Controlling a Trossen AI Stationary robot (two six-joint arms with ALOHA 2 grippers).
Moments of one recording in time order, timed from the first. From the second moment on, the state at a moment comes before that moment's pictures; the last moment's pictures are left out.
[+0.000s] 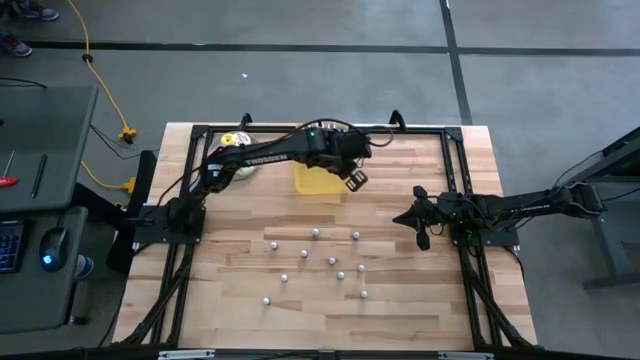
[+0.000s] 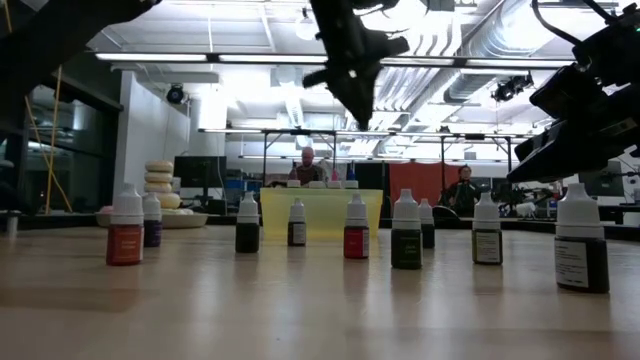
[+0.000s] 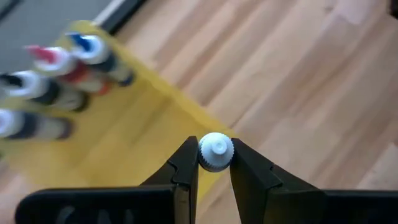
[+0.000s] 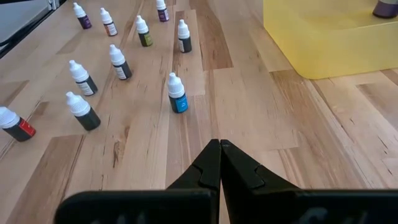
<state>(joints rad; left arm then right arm) 0.16 2.20 2.33 -1.19 -0.31 -0.46 0.00 0.49 0.01 0.05 0.01 0.13</state>
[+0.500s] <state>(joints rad) 0.17 2.12 2.33 -1.27 -0.46 -0.53 0.00 0.49 0.01 0.05 0.01 0.13</state>
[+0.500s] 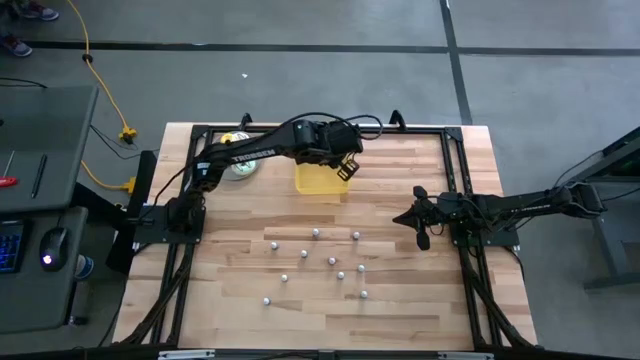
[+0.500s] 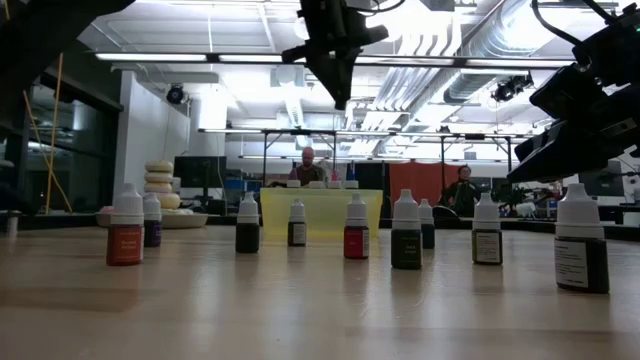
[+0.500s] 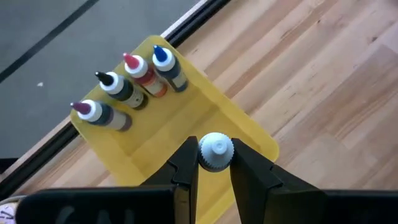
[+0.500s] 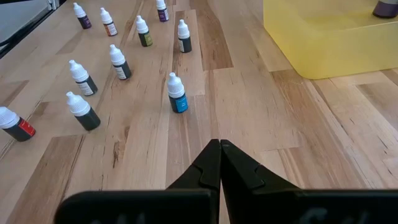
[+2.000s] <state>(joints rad) 0.51 1.84 1.27 -0.36 0.06 -0.03 0.00 0.49 0.01 0.05 0.02 0.13</state>
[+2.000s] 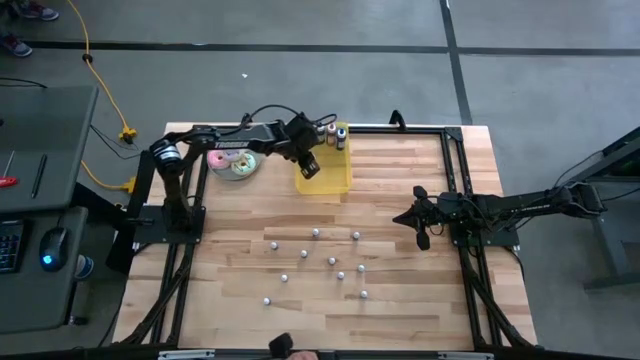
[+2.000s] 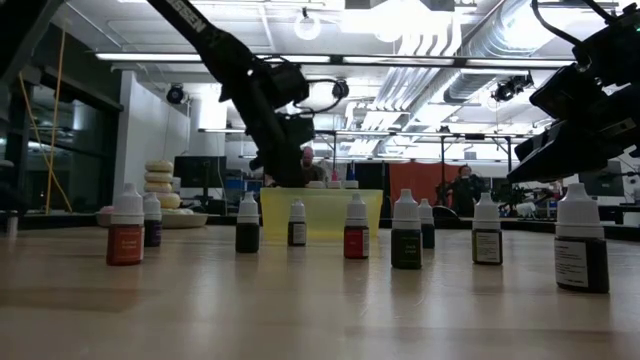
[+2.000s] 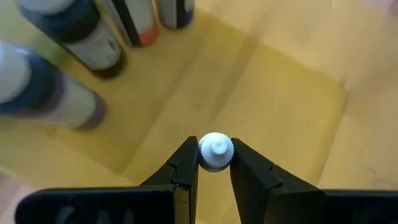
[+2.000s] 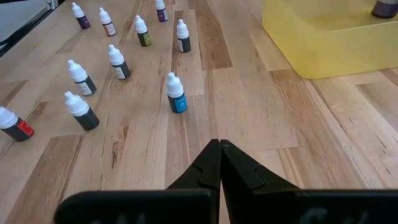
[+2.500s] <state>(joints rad) 0.50 1.90 1.27 -0.29 0.14 0.07 0.00 0.49 0.01 0.05 0.02 0.13</state>
